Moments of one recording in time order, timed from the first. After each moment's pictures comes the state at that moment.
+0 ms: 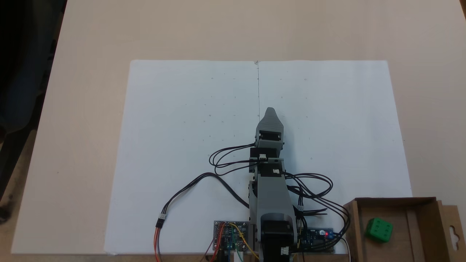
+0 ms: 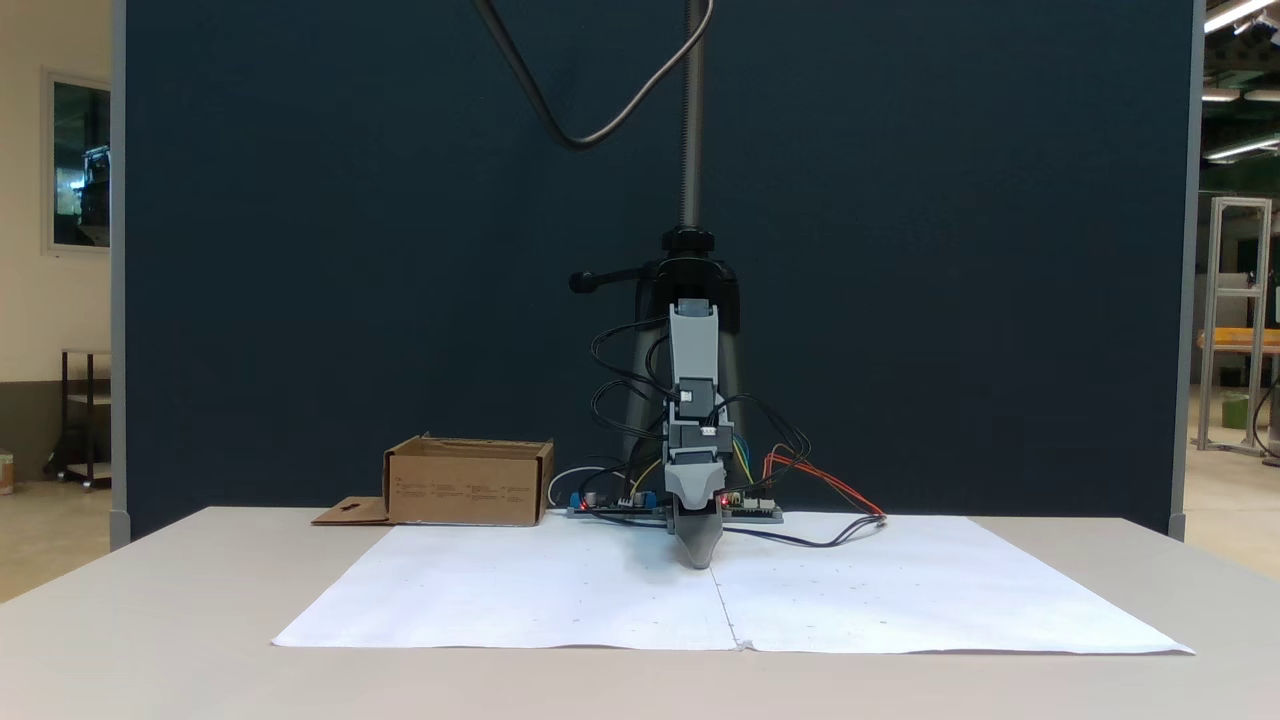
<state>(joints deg) 0.4 128.7 146.4 -10.5 5.3</state>
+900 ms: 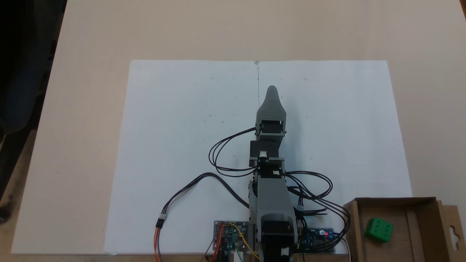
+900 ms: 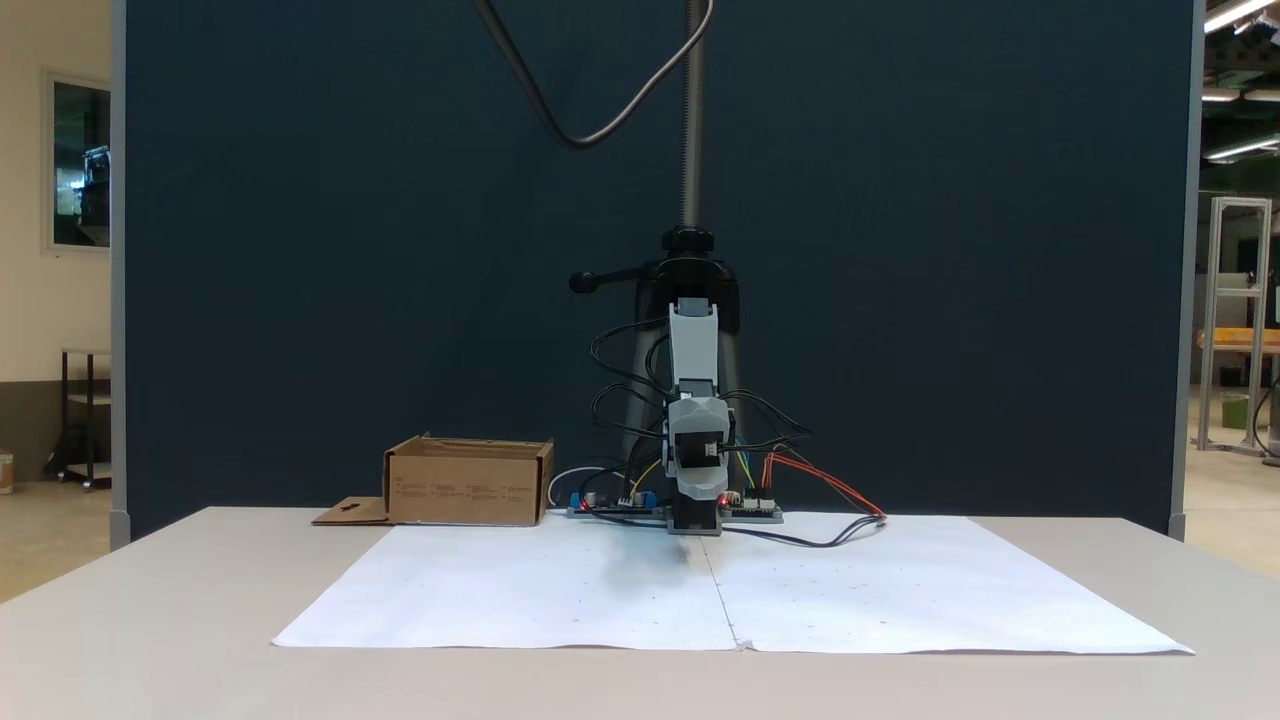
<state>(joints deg) 0.4 129.3 152.1 -38.9 3.2</state>
